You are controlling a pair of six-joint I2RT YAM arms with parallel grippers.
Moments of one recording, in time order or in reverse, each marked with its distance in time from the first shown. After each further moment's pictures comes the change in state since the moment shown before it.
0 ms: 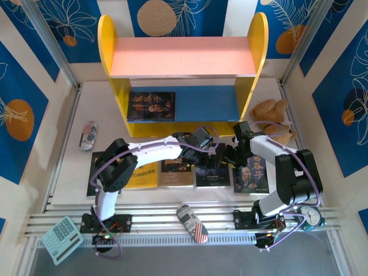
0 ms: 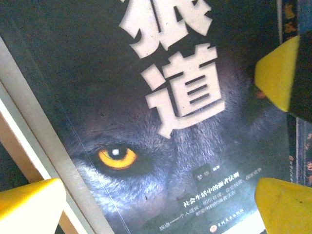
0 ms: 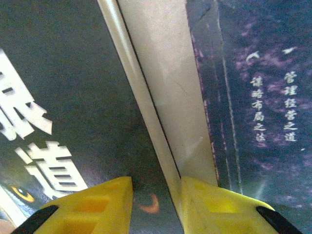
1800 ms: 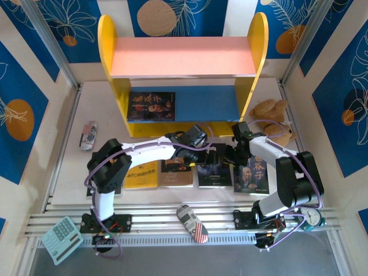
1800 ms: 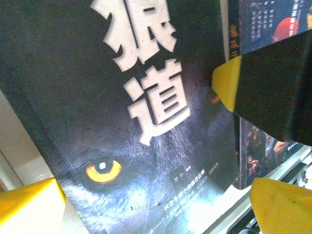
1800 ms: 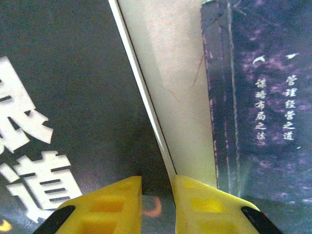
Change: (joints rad) left arm 0.027 -0.084 -0.114 0.203 0.144 -0.080; right arm 0.048 -0.022 -0.006 0.011 0.071 -0.005
